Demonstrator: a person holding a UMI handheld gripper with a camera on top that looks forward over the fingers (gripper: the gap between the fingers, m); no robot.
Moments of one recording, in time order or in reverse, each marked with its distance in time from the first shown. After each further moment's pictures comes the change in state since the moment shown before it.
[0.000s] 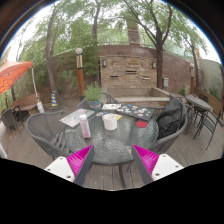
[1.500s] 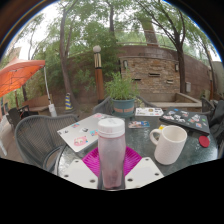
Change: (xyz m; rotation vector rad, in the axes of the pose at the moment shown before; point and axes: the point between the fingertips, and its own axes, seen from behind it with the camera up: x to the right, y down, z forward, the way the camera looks) arm -0.175 -0.020 0.398 0.079 -0.211 -0.037
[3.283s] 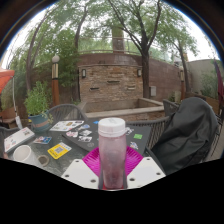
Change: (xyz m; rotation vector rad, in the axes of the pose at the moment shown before) arm 0.527 0.021 0.013 0.119 0.341 0.063
